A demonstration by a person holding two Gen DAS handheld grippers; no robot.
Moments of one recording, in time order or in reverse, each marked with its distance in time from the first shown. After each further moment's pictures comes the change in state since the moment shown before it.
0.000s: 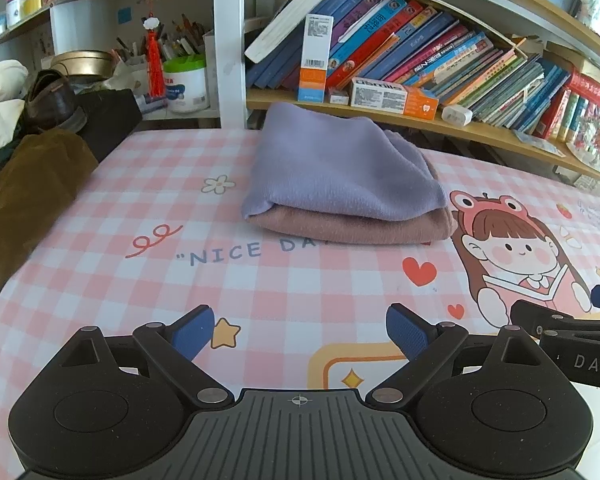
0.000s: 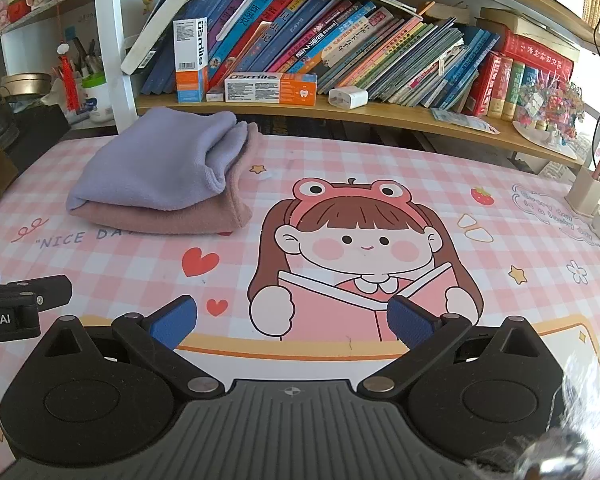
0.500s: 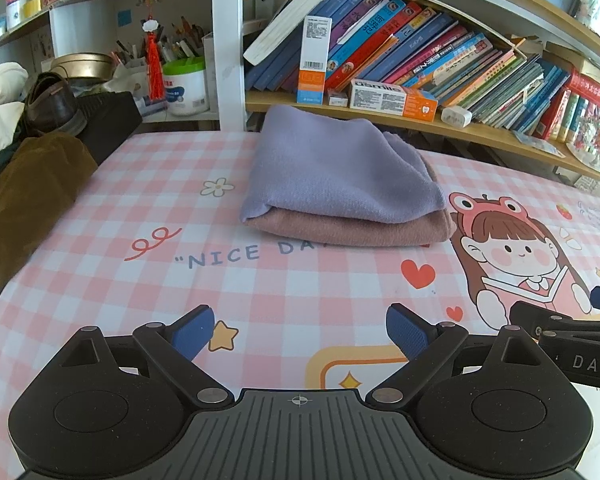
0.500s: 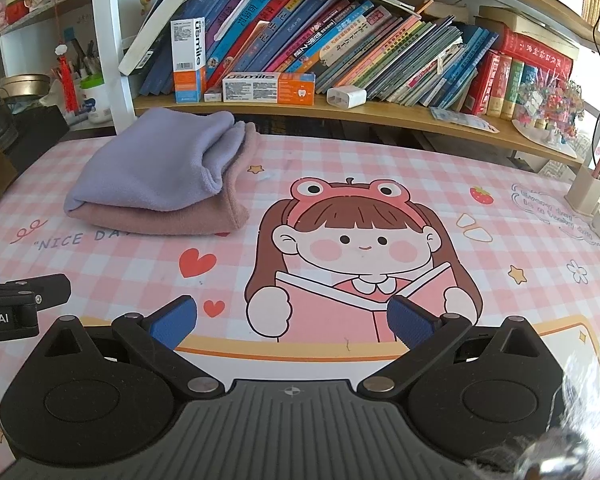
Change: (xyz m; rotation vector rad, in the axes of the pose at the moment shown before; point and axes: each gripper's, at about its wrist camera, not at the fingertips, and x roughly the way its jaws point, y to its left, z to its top) left arm 0.000 -0.003 0.001 0.002 -0.003 0.003; right arm 0.000 -0.002 0.003 0.003 0.002 0.000
